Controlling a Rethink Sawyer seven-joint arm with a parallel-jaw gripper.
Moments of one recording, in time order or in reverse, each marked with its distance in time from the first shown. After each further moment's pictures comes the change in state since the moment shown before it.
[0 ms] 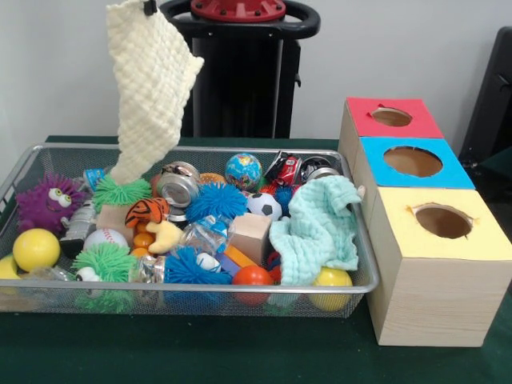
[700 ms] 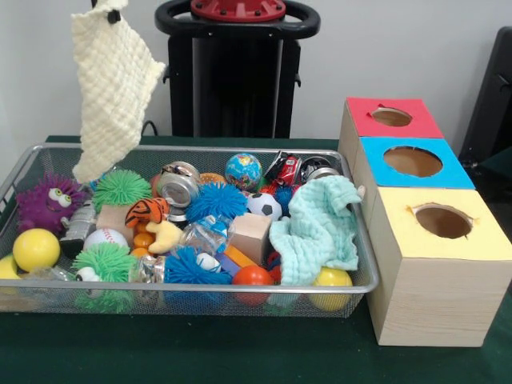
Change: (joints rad) arm -0.119 0.041 0.064 0.014 -0.135 0.000 0.000
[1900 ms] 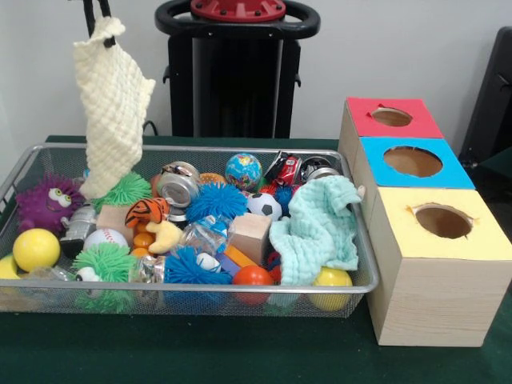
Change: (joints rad) arm -0.039 0.123 0.028 0.003 -0.177 0.000 0.000
